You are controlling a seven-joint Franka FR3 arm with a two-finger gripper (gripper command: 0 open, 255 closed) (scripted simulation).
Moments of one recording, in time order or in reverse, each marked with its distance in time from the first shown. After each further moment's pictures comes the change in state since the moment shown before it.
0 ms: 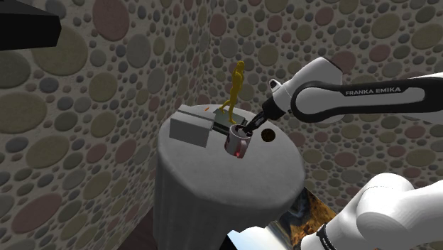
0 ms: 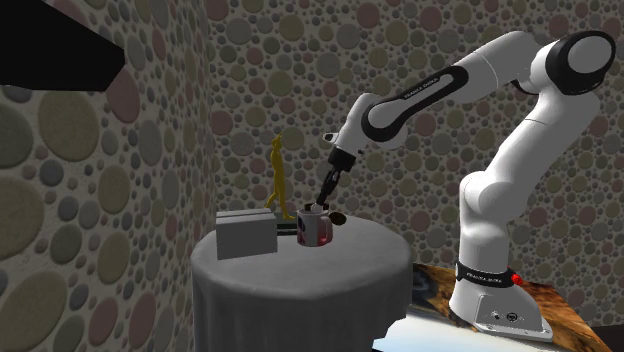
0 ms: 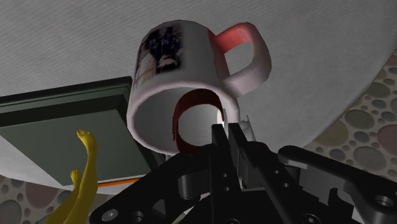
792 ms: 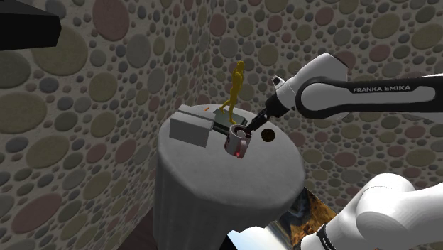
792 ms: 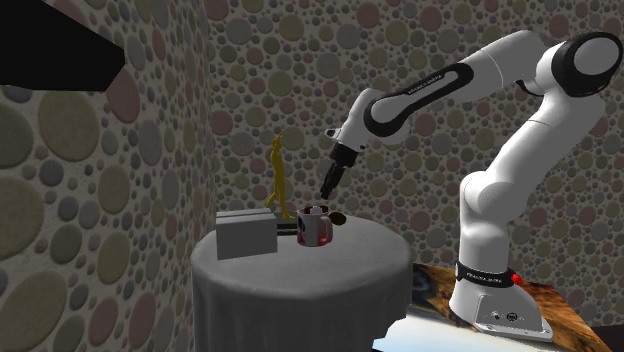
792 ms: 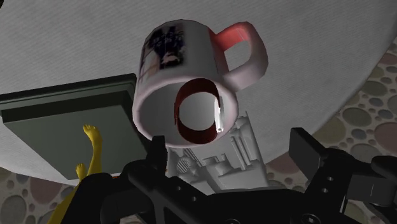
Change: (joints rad) arm -0.010 -0.039 -0.006 0.008 -0.012 -0.047 0.003
